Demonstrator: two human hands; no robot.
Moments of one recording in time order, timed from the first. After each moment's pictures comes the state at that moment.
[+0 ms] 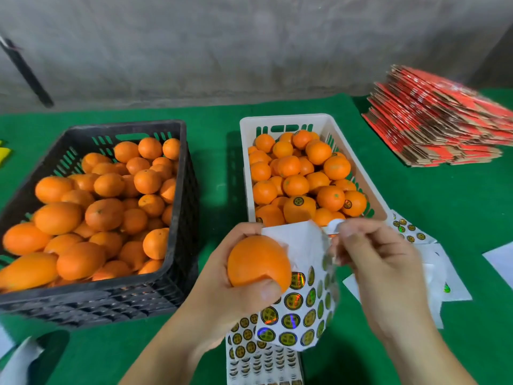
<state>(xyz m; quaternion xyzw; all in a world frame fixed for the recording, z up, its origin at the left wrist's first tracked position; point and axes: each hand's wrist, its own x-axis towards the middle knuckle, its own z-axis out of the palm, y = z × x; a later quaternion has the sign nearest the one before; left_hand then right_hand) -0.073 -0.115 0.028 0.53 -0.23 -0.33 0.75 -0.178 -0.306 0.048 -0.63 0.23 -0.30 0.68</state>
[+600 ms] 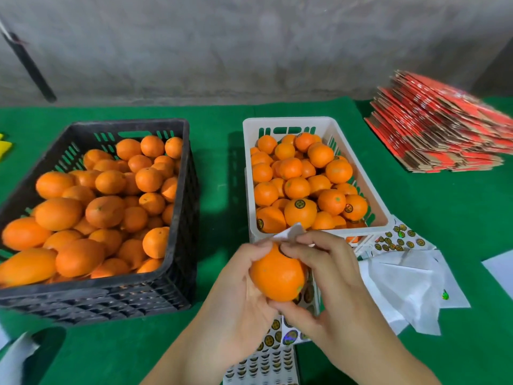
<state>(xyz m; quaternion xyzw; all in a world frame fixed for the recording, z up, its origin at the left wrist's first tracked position) -0.087 -0.138 0.037 0.33 -0.04 -0.49 0.81 -0.187 -0.284 0.035 -0.93 -0.04 -0.24 0.29</state>
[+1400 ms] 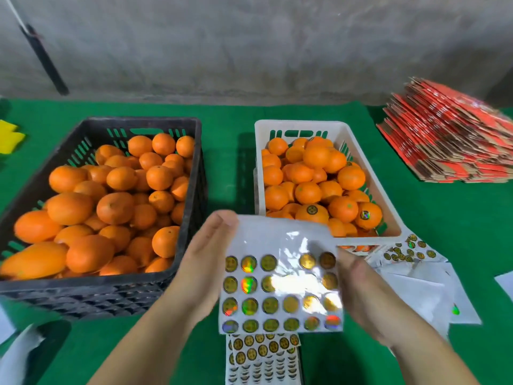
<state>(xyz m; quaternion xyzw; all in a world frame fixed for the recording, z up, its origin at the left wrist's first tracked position) -0.030 -0.109 0.022 0.57 -0.08 -0.27 0.77 -0.152 -0.323 0.022 -0.67 0.15 0.06 0.72</state>
